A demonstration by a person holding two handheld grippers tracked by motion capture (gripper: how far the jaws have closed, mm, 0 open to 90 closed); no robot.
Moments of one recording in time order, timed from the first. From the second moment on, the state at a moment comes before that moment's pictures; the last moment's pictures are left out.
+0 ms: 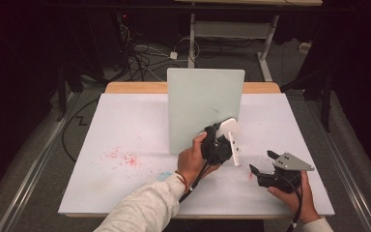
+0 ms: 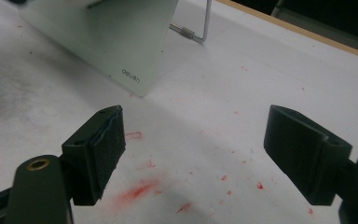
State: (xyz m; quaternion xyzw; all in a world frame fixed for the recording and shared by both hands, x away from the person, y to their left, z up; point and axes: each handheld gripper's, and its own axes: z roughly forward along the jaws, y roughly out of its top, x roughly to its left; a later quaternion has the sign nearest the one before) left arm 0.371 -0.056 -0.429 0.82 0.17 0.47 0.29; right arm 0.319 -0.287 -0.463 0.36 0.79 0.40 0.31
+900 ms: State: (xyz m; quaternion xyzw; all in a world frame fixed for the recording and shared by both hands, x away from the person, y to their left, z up) left arm 0.378 -0.035 -0.412 0.79 0.22 0.48 0.32; right arm 0.320 -0.283 -0.463 0.35 0.79 0.40 0.30
